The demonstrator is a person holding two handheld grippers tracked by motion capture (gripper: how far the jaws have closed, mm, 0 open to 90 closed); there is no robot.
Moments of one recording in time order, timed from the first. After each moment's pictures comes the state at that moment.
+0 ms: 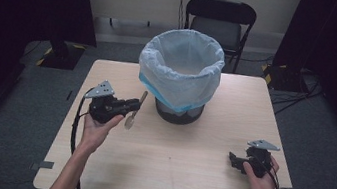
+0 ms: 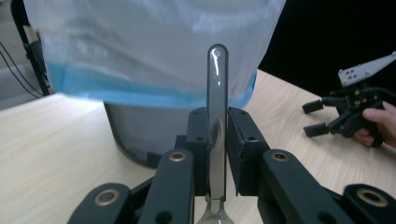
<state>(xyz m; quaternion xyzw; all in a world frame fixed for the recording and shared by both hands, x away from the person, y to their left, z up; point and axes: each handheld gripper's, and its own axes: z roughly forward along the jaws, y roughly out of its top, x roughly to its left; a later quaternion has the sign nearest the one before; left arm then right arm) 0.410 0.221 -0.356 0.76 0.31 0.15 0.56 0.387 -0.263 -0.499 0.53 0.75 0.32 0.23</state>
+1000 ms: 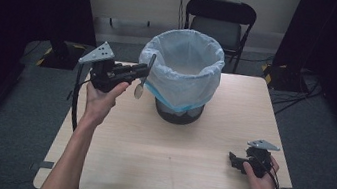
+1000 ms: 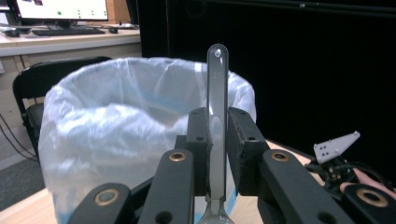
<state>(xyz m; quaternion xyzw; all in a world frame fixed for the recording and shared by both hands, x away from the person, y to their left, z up) 0.432 0.204 -0.264 0.72 0.26 0.18 0.62 0.387 -0.263 -0.499 0.53 0.75 0.32 0.23</state>
